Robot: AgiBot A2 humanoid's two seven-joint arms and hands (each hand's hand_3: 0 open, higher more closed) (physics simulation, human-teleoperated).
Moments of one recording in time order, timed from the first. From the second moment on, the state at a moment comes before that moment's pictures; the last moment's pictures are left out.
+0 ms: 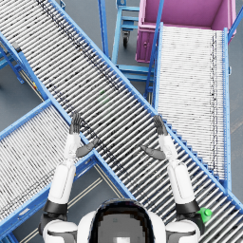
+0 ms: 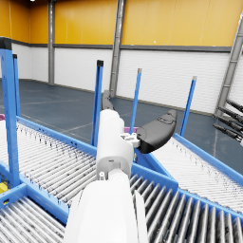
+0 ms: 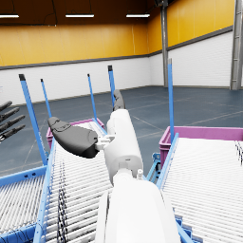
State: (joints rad) left arm 0.29 1.21 0.20 -1.80 1.00 0.10 0.10; right arm 0.29 -1.21 0.20 1.80 1.00 0.10 -0.10
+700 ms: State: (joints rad) left arm 0.29 1.21 0.20 -1.80 1.00 0.10 0.10; right arm 0.29 -1.21 0.20 1.80 1.00 0.10 -0.10
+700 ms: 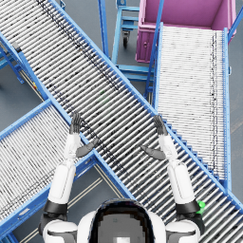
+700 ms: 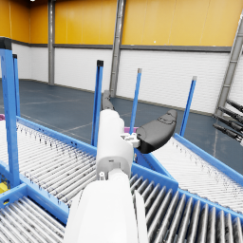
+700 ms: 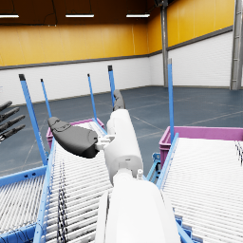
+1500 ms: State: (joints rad) left arm 0.29 1.21 0.20 -1.80 1.00 0.10 0.10; right arm 0.29 -1.21 0.20 1.80 1.00 0.10 -0.10
